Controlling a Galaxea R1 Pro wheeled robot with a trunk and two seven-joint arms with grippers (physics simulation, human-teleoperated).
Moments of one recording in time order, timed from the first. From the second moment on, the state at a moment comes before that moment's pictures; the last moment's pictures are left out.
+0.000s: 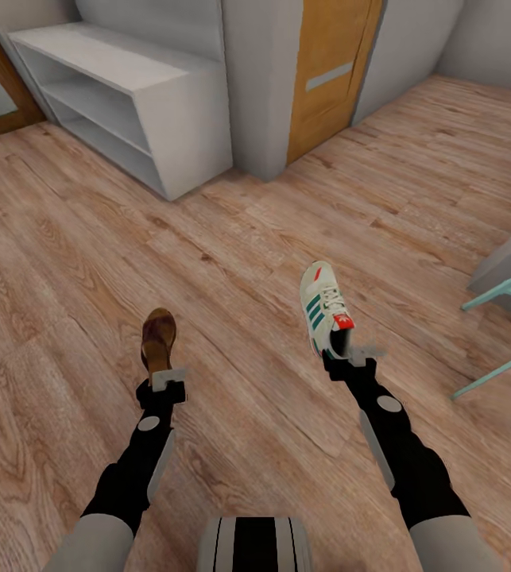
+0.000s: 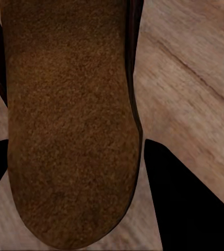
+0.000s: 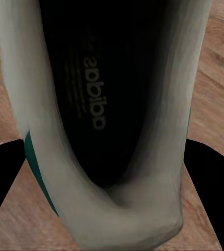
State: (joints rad) left arm -0.55 -0.12 0.04 -0.96 -0.08 0.11 0.26; right arm -0.54 0.00 0.04 -1.22 0.01 0.23 0.00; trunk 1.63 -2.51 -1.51
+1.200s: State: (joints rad) left arm -0.38 -0.12 0.04 -1.03 -0.08 0.16 0.24; right arm -0.18 -0.02 -0.17 -0.99 0.01 -0.13 0.00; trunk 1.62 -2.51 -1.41
